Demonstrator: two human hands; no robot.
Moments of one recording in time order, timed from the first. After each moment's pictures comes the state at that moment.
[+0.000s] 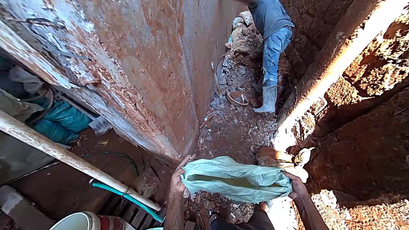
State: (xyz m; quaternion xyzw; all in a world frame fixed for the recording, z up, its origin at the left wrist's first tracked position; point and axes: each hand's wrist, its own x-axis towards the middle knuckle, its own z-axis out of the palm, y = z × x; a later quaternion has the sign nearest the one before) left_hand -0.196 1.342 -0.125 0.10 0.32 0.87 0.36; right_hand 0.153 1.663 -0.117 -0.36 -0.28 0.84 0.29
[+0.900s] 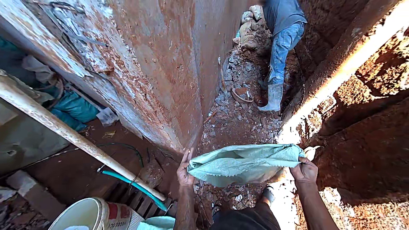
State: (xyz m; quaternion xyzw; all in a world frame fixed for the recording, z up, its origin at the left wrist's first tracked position) left_hand -0.179 1.340 -0.128 0.01 0.26 0.93 0.25; right_hand 0.109 1.660 -0.064 -0.21 -0.21 0.80 0.53
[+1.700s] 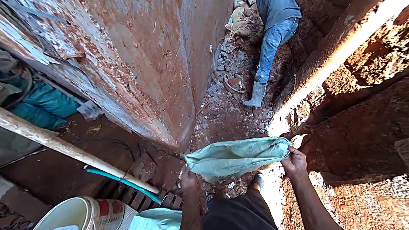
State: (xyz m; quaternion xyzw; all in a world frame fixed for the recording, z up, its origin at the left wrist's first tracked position) left_hand -0.121 1.359 -0.184 -0.26 0.38 0.88 0.15; right_hand 0.120 1.668 -0.072 -0.27 -0.18 0.84 0.44
